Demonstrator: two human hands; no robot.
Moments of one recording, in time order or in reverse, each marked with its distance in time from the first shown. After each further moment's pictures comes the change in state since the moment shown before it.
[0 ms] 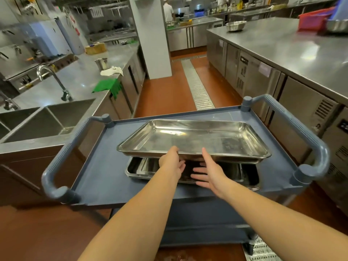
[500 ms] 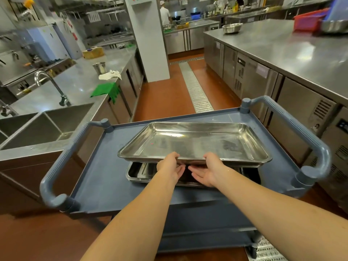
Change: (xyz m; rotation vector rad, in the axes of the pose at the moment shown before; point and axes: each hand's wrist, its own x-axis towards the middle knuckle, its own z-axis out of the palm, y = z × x) left_hand 0.010 0.007 -0.008 0.021 -0.018 -0.055; right_hand 0.012 -0.034 0.017 0.416 0.143 0.208
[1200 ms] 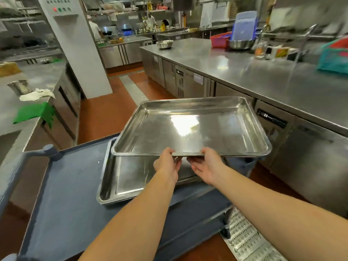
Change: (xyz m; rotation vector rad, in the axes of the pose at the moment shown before) left_hand -0.018 -0.011 0.034 -0.037 -0.335 0.005; right_hand -0.048 0.011 -0.025 0.213 0.137 -0.357
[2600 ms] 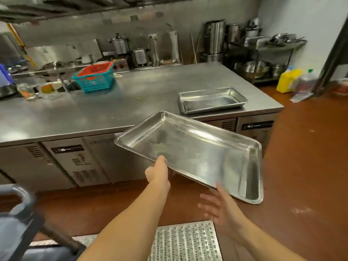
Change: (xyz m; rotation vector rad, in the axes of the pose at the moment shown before) left_hand -0.390 -0.403 0.203 0.815 -0.718 -0.223; right_hand -0.363 0.095 -0.490 0.441 0.738 -0.479
